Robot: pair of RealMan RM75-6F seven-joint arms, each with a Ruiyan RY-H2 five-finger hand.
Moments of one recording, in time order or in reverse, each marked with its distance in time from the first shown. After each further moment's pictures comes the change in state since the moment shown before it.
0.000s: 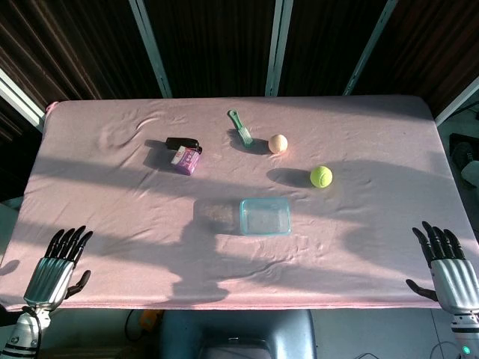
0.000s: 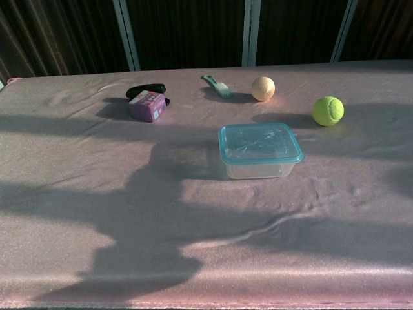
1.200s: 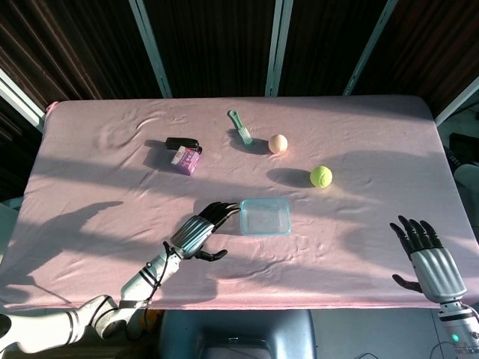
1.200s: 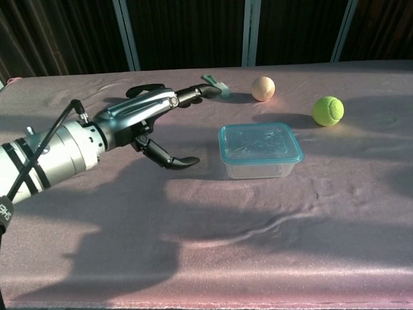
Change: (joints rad) left arm -0.596 -0.376 -0.224 0.027 -0.086 -0.514 -0.315; right arm 0.081 0.043 -0.005 -0.043 -0.048 -0.091 -0.022
